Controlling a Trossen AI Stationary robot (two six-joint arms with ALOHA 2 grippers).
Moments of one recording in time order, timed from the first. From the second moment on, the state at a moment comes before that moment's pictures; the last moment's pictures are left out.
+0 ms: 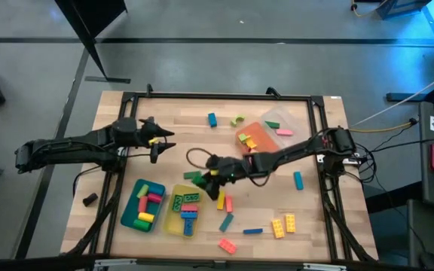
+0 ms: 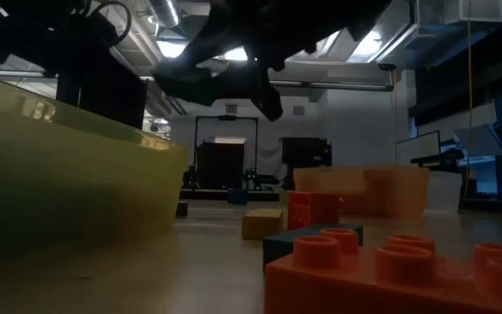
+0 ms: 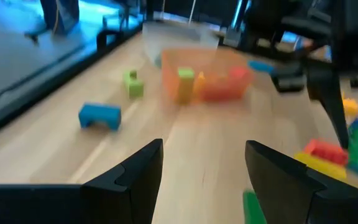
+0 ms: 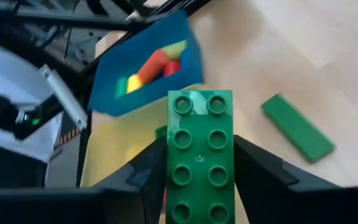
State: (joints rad) left arm 0.29 0.55 0.33 -0.11 0.05 -0.12; right arm 0.18 1.90 1.28 0.11 0.02 0.69
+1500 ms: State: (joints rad) left arm 0.29 0.62 0.36 0.07 0.00 -0.37; right arm 0.16 1.77 1.28 -0.06 0.03 0.29
